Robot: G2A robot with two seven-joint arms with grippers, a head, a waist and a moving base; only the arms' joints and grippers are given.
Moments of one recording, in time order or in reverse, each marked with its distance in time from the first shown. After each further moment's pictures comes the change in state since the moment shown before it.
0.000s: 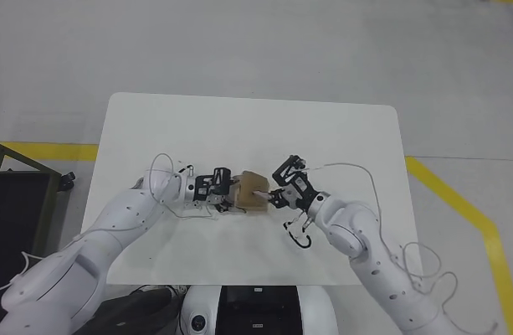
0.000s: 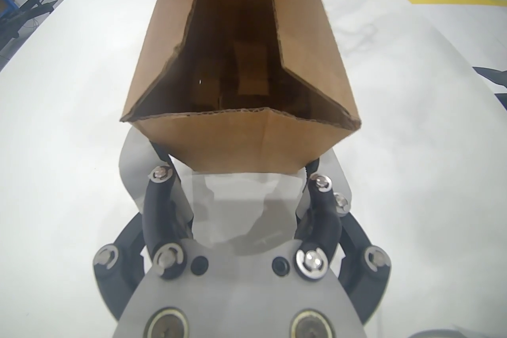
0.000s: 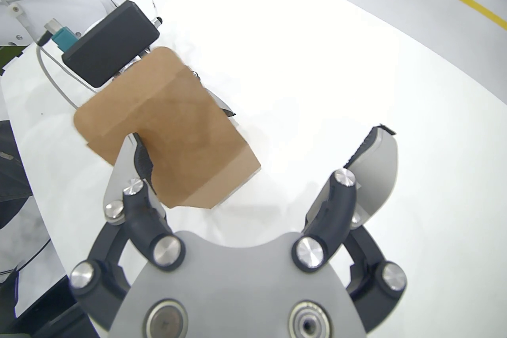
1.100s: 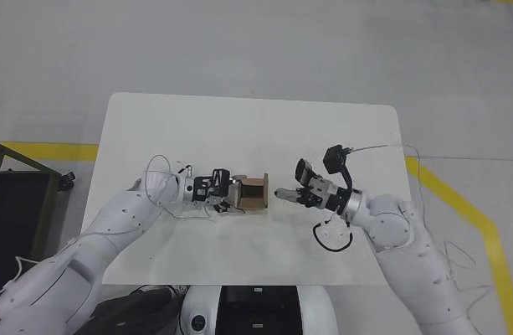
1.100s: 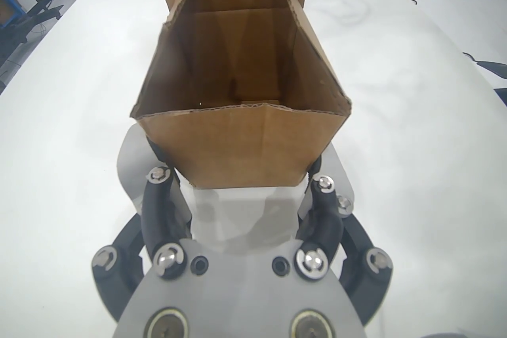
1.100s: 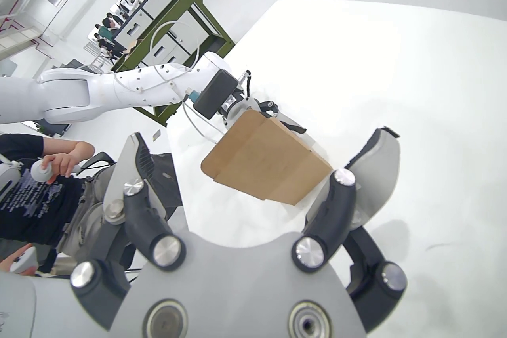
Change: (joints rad) left arm 0.032 0.031 -0.035 -0.073 0.000 0.011 -0.038; right arm -0.029 0.046 0.221 0.061 0.755 -0.336 0.225
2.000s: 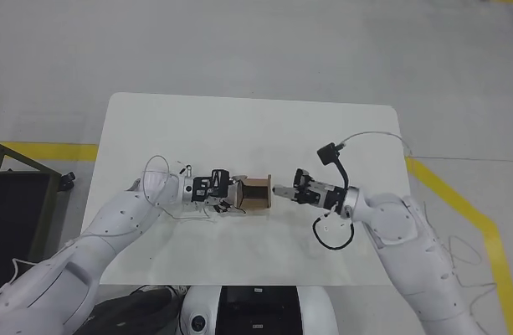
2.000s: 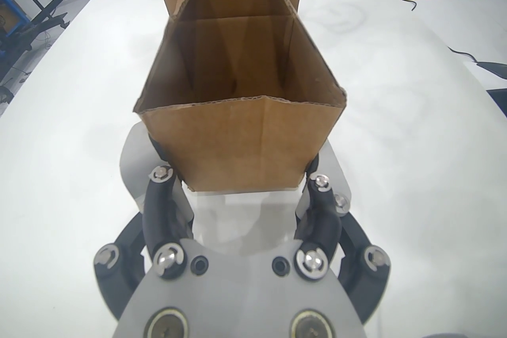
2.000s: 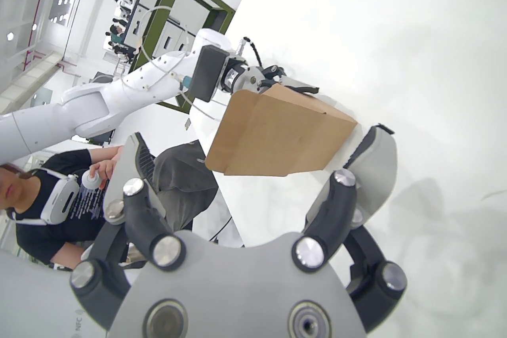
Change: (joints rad) left arm 0.014 0.016 -0.016 -0.042 0.002 -0.002 0.001; right arm 0.028 0.011 -0.026 -0.027 0.187 0.303 0.178
